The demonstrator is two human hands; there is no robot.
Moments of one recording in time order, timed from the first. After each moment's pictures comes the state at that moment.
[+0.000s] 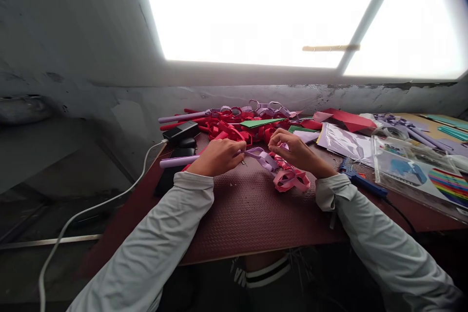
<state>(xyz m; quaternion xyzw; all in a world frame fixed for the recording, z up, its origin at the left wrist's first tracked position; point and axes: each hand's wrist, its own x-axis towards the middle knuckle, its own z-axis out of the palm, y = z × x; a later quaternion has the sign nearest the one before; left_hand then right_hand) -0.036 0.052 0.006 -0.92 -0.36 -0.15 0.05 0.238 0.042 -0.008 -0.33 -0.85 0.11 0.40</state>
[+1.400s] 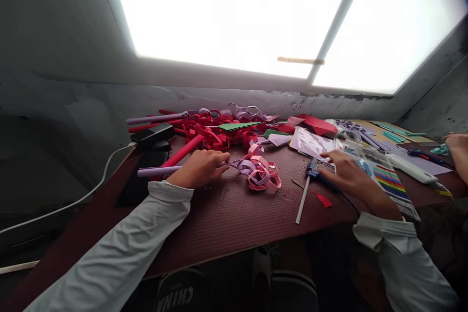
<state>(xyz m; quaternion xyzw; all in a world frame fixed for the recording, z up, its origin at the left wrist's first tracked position) -0.017 0.046 -0.004 -0.93 -0.36 -0.08 0.03 0.405 -0.068 -0.008 -0.67 -0.70 -0.08 0.23</state>
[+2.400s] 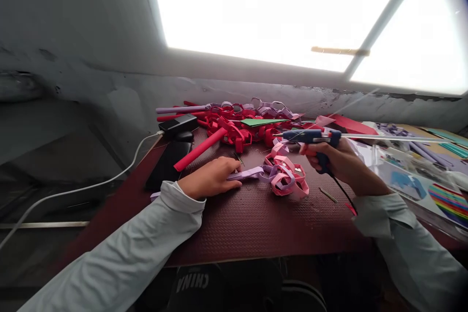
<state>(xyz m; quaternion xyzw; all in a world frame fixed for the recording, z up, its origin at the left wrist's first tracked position) -0.047 0.025 -0.021 -0.91 -0.34 -0.13 -0.19 0.279 -0.010 0.028 -0.51 -0.55 0.46 0.47</state>
